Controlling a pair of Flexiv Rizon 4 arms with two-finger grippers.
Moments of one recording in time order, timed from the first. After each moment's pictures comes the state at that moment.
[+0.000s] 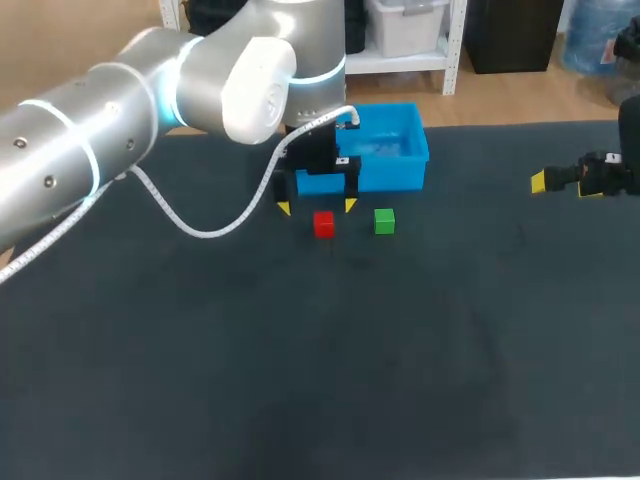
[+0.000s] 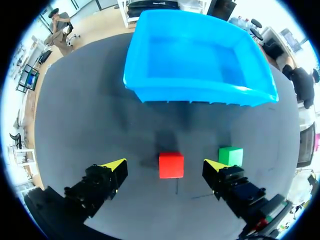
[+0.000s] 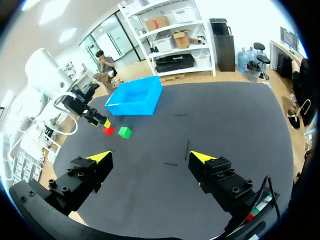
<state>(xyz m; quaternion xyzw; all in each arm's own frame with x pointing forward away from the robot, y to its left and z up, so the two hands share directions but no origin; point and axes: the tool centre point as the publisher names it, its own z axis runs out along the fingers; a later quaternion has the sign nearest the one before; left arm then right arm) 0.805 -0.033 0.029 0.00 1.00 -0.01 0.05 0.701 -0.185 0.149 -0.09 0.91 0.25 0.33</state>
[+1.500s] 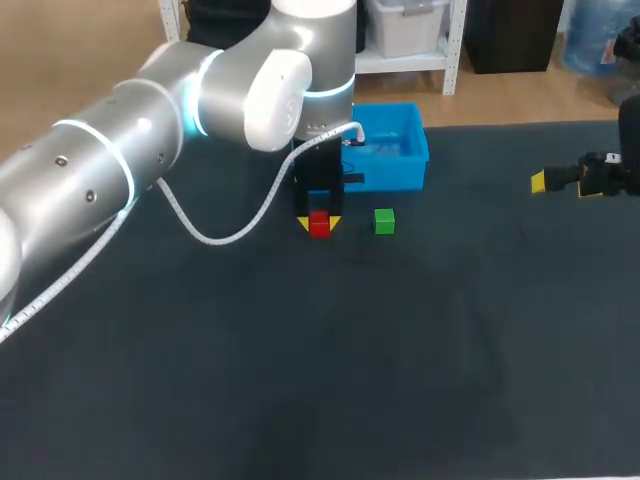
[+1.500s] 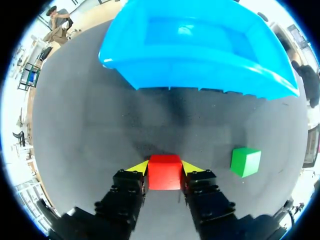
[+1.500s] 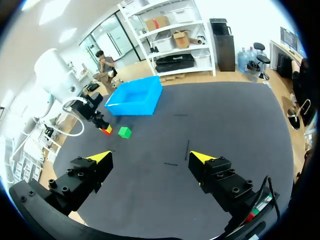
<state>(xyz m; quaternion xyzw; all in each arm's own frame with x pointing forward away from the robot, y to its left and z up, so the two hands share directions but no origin) 0.802 -0.034 -0.001 -0.01 1.00 0.01 0.01 0.701 -0.185 0.149 -0.09 0.91 0.25 0.33</state>
